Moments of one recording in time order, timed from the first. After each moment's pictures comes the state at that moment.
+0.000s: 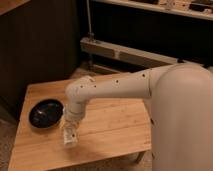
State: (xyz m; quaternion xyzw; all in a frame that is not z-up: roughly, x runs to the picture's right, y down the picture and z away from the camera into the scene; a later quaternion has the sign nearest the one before) arm -0.175 0.173 0.717 -0.42 0.11 0.58 0.69
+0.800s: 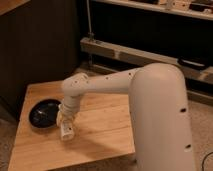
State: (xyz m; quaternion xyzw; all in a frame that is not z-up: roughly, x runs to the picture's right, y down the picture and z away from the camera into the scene) arm -0.225 0.160 0.772 -0.44 0.09 0.54 0.71
